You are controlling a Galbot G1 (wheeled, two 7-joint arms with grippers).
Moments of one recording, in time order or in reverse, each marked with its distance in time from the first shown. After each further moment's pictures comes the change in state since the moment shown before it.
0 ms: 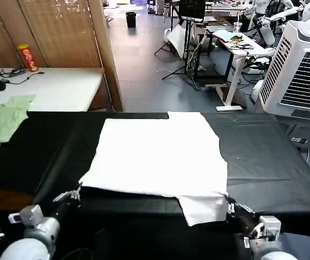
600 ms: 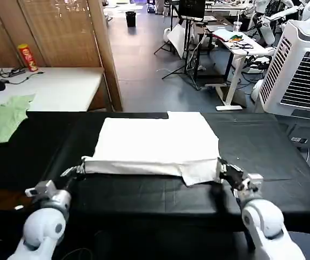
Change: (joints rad) left arm -0.304 -0.027 0.094 0.306 0.115 -0.038 0.029; right arm 0.410 0.000 -0.165 -0.401 -0.063 0.028 -0.038
